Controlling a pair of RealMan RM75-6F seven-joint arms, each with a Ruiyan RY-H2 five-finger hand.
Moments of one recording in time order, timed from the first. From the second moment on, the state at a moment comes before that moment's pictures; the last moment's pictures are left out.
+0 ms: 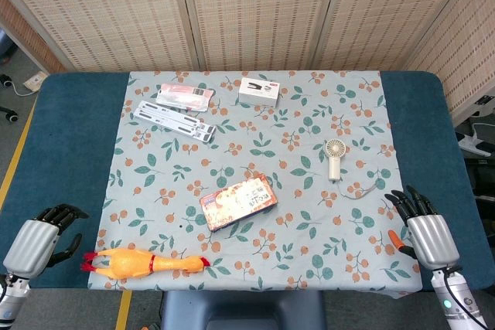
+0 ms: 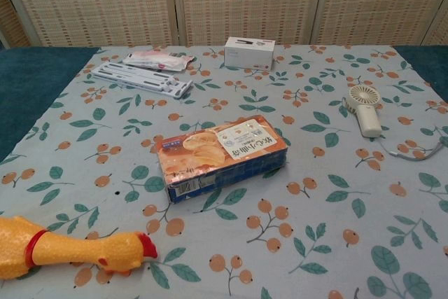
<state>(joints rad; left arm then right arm) -0.17 -1.15 0.04 -1.45 1.71 1.52 -0.14 0.11 -1.22 -0.01 -1.56 -1.57 1.45 -0.10</state>
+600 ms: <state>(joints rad) -0.18 -1.15 0.04 -1.44 1.69 1.49 -0.17 0.13 -1.27 0.02 -1.50 -1.55 1.41 -0.05</state>
